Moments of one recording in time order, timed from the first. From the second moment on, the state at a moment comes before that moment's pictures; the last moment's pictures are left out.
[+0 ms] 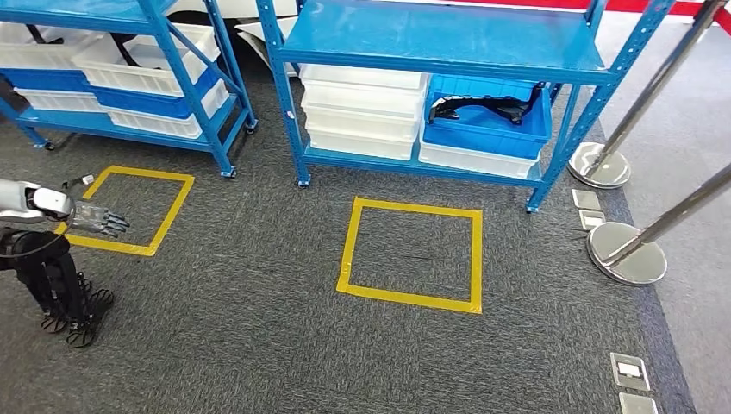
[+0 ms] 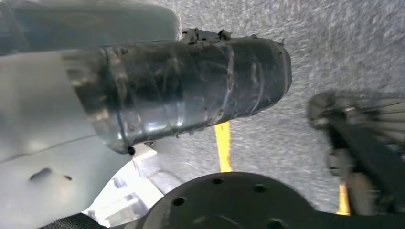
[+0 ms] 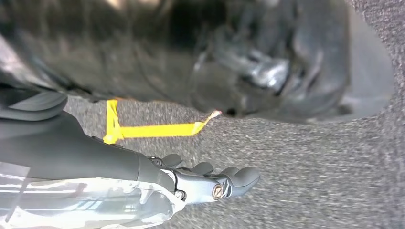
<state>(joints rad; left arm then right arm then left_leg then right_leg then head) -0.10 -0.02 -0.16 -0.18 0.17 -0.01 -0.39 -0.09 -0.03 -0.22 -0.19 0.05 -0.07 -0.10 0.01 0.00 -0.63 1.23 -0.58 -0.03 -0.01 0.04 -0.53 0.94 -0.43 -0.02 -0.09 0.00</state>
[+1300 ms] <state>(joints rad) -0.10 -0.01 -0.16 -0.18 0.18 -0.05 -0.39 -0.09 -0.04 -0.20 -0.19 0.06 -0.06 -0.09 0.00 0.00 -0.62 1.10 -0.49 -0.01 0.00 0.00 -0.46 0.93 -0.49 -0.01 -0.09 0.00</state>
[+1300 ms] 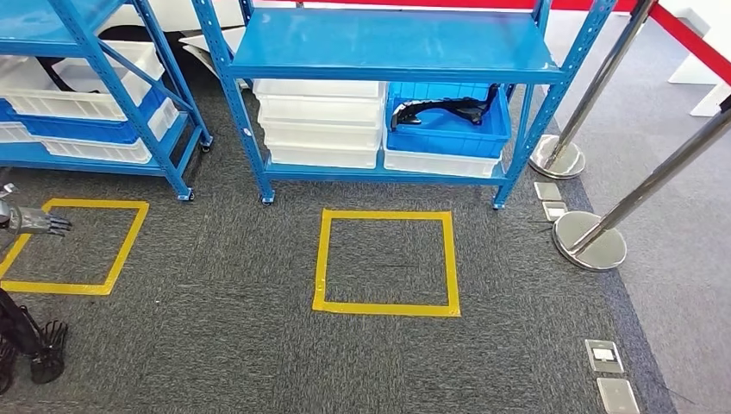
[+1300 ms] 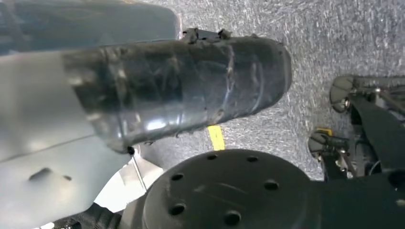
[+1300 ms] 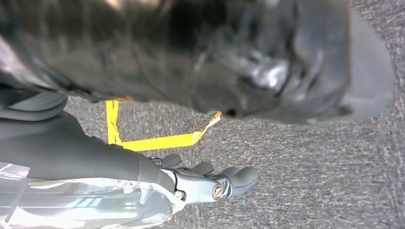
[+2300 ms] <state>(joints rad) -0.09 -0.01 -0.16 -0.18 0.18 -0.04 -0.38 -0.09 -0.04 -0.18 -0.18 0.06 -0.06 -0.08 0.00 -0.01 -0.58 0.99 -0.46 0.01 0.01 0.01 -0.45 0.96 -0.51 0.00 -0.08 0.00</state>
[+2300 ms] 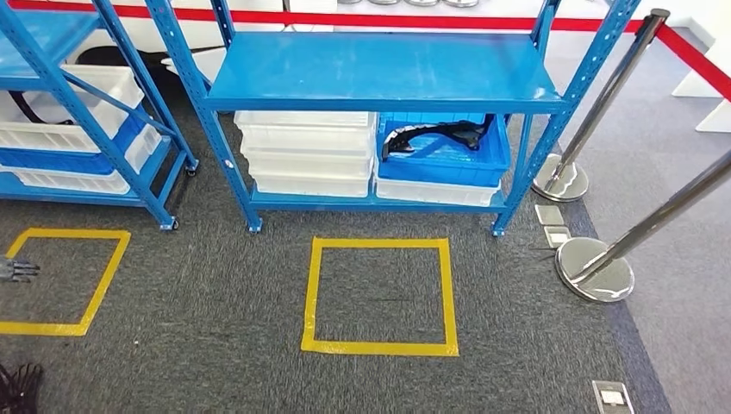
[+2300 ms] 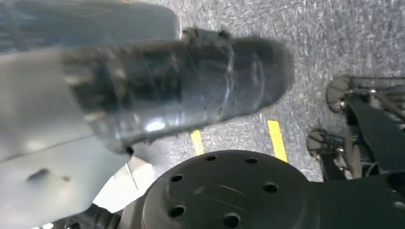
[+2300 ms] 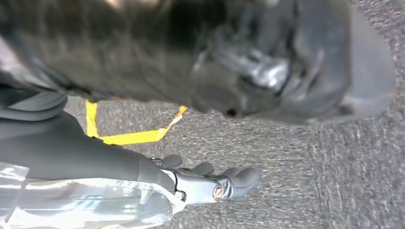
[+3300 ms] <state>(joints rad) -0.10 -0.01 -0.14 -0.18 0.19 -0.05 -0.38 -0.09 -0.04 -0.17 -0.18 0.07 -0.06 -0.07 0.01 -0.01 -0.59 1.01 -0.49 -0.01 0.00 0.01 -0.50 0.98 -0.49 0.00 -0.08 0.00</state>
